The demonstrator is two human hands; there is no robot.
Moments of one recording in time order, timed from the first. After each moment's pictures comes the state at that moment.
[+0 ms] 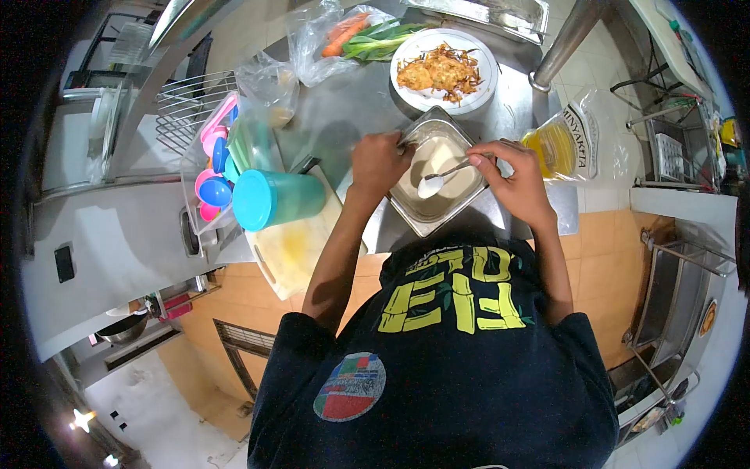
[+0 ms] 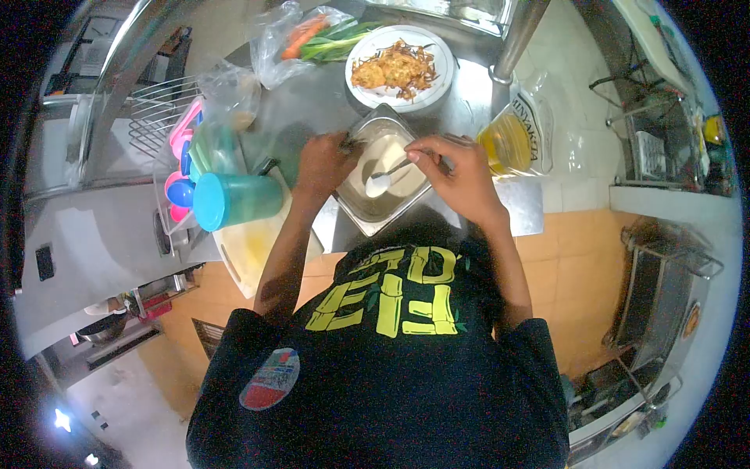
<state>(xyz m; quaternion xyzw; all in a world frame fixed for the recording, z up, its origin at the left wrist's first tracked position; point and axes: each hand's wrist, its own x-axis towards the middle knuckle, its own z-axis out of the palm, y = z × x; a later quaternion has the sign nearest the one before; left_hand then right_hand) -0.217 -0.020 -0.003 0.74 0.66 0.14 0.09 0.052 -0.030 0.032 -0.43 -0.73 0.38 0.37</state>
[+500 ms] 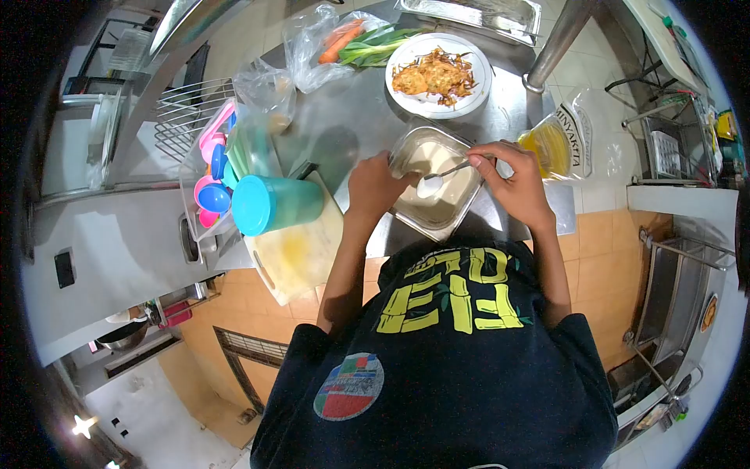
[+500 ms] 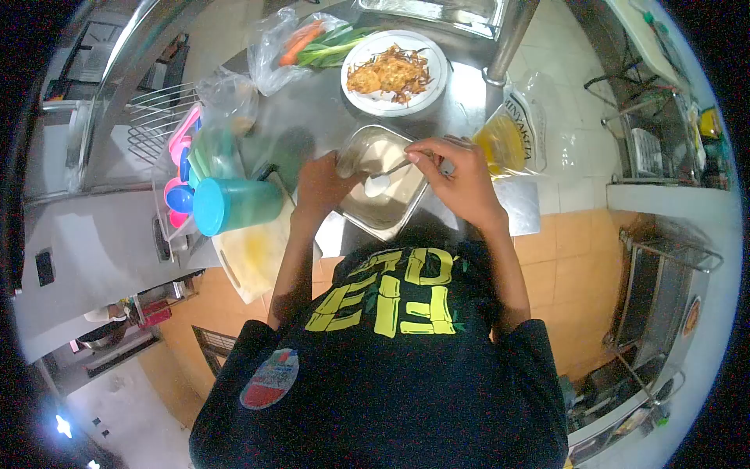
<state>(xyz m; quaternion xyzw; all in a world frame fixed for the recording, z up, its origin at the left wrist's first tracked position) -0.216 -0.048 -0.002 0.68 0.70 0.10 0.18 0.056 -0.033 0.030 -0.44 -0.72 0.37 0.40</state>
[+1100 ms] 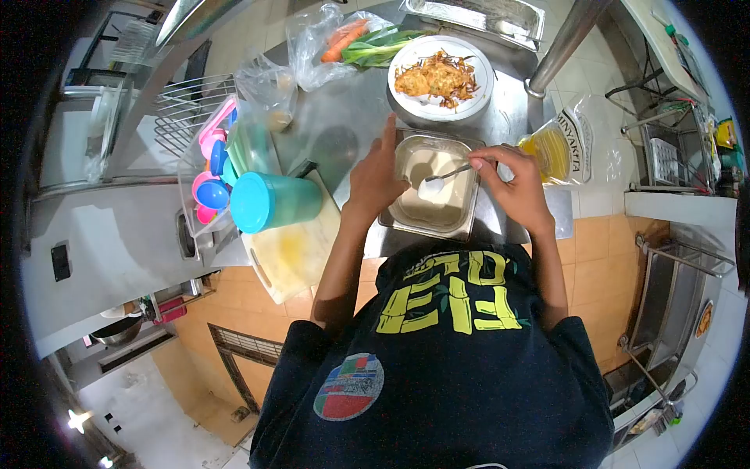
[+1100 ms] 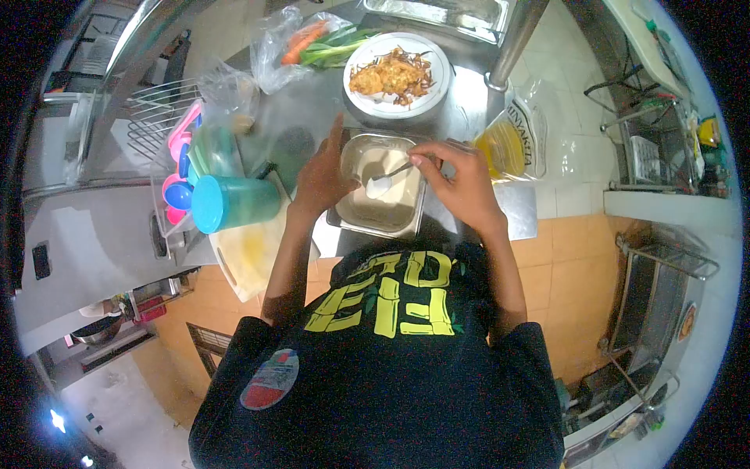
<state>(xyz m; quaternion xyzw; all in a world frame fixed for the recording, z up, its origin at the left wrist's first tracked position) -0.205 -0.041 0.034 0.67 0.70 0.06 0.24 0.057 -0.033 0.032 -0.45 -0.71 0.38 0.38</state>
